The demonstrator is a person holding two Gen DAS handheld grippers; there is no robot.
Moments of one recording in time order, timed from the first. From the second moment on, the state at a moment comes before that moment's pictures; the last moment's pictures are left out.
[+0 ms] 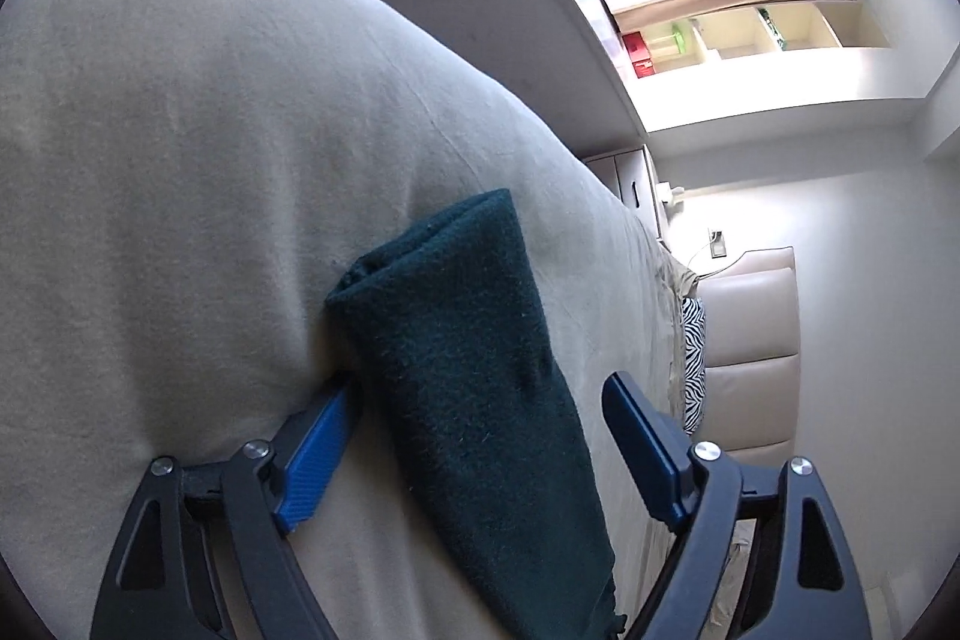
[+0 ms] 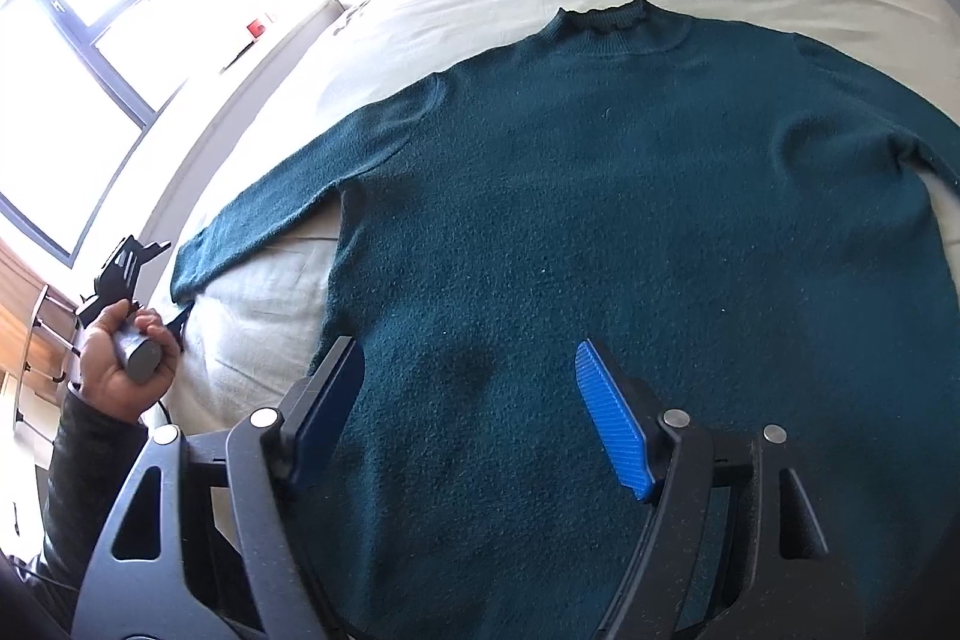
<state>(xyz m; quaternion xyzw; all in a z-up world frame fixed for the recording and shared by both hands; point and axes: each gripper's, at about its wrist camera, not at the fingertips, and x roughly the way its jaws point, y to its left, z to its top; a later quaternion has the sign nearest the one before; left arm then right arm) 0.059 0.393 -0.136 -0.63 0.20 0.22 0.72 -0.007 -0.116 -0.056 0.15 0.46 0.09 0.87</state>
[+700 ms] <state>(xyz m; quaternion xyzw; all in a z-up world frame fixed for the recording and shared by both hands) 0.160 0.147 -0.003 -0.14 0.29 -0.01 0.95 -0.005 -0.199 -0.058 0.24 0.43 0.07 0.87</state>
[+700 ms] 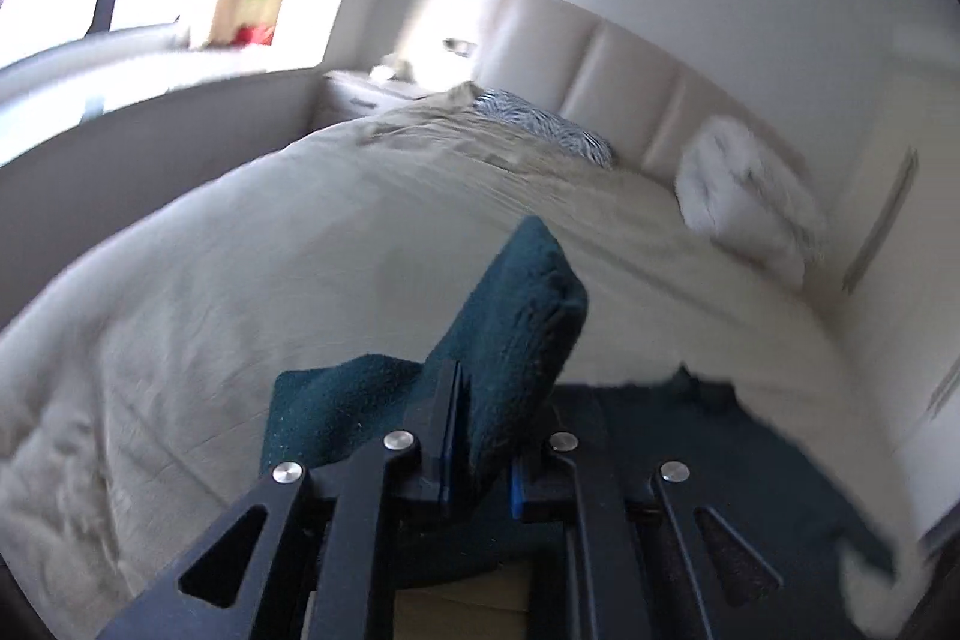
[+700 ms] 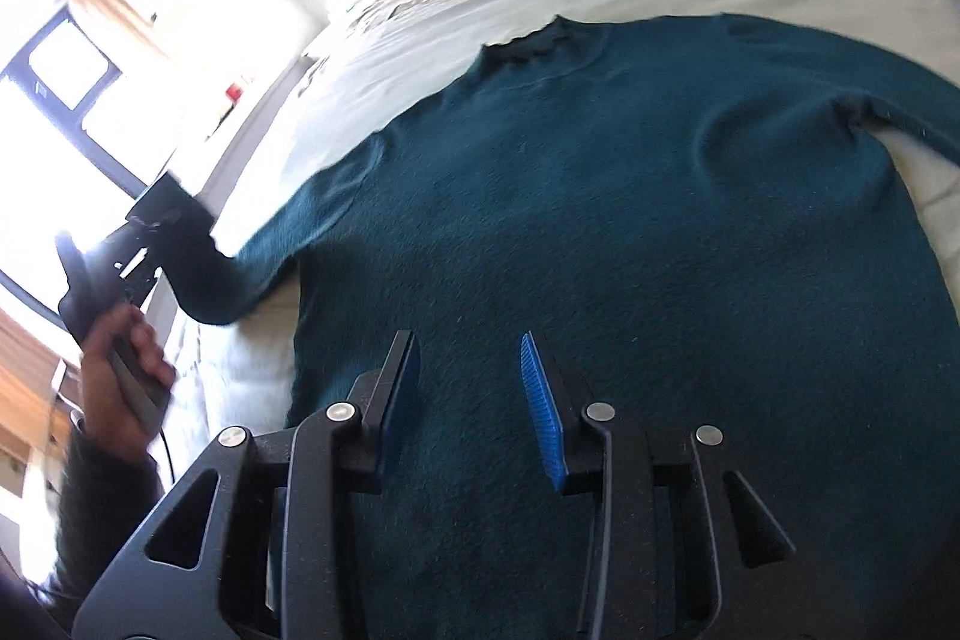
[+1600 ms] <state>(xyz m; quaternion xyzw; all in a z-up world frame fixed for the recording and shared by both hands) 0.113 0.008 -0.091 0.13 0.34 -0.06 0.93 0.185 -0.136 -0.127 0.38 0.53 0.22 0.72</state>
